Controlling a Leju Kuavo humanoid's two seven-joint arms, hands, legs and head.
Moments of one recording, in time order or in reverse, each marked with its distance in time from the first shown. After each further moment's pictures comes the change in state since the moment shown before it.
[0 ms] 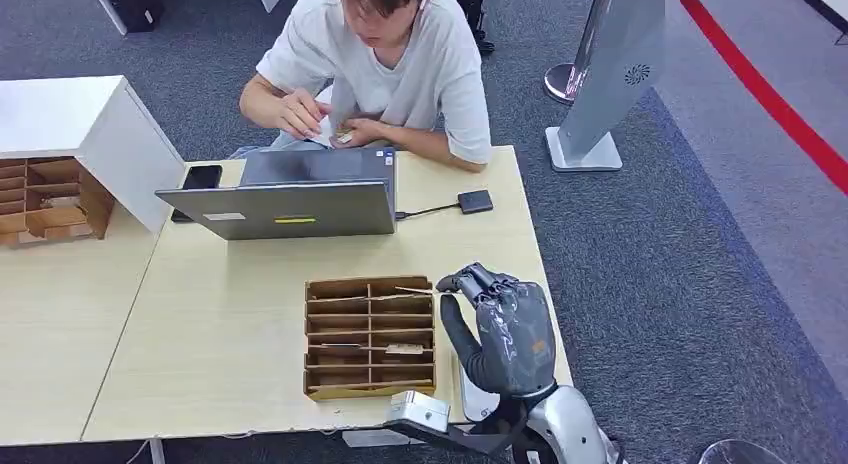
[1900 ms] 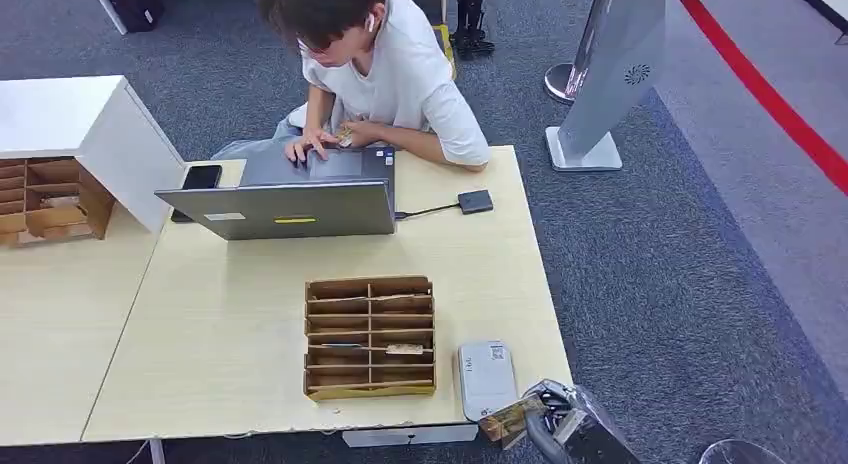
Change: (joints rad) left arm 0.009 -0.005 0.000 0.000 0.046 0.052 -0.024; right arm 0.371 -0.389 -0.206 -0.034 -1.062 0.280 -0.150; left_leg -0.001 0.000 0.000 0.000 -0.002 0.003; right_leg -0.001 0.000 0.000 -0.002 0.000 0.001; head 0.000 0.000
